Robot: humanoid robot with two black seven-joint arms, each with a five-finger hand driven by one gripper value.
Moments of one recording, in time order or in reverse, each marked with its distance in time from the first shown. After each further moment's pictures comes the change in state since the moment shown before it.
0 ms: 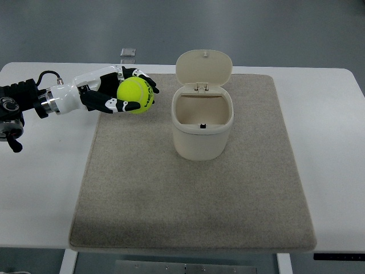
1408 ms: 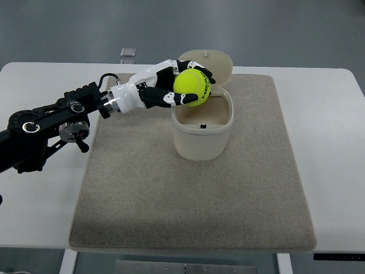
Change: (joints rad) left arm -0.005 -0.324 -0.085 0.144 -0.013 0.059 0.000; right arm 0.000 0.000 0.000 0.000 0.000 0.000 0.000
